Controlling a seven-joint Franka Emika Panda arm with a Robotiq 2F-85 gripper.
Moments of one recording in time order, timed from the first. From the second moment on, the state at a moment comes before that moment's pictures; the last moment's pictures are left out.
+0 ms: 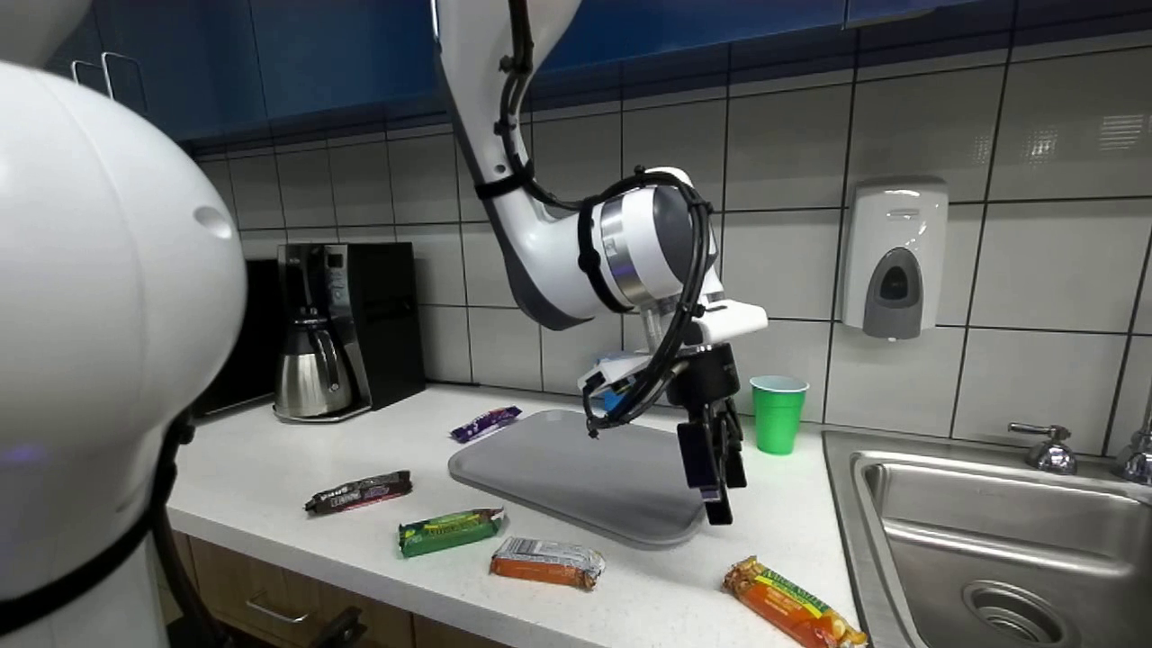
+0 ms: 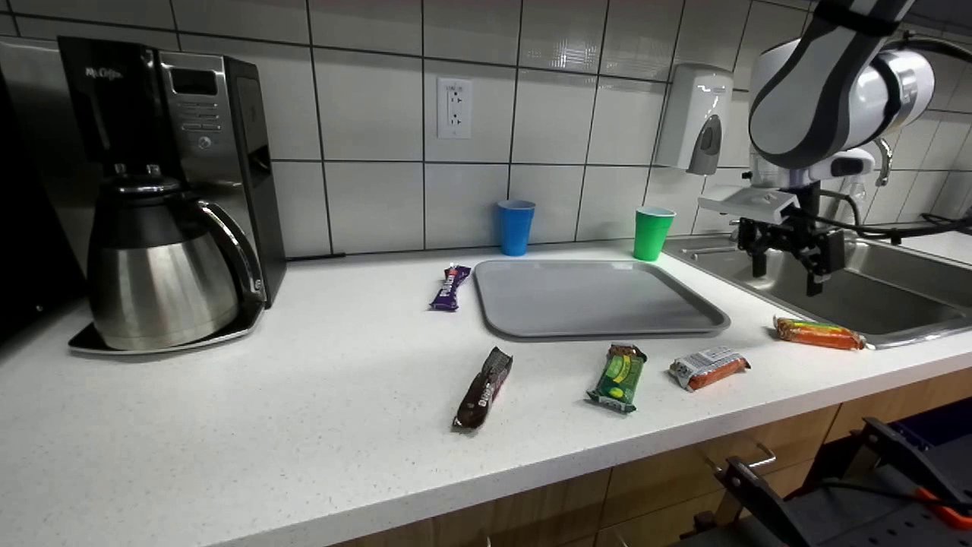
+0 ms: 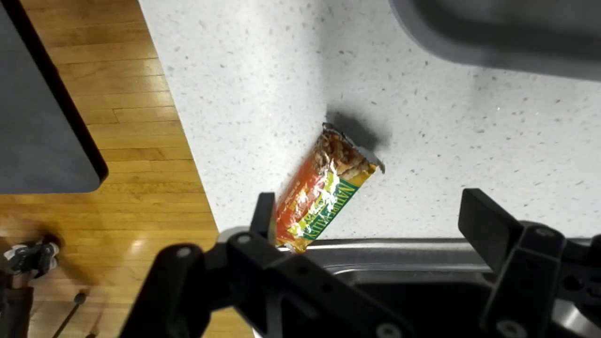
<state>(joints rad) 0.15 0.21 -0.57 -2.46 -0.42 2.63 1.53</state>
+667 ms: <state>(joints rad) 0.09 -0.04 -0.25 -2.57 -0.47 2.49 1.53</state>
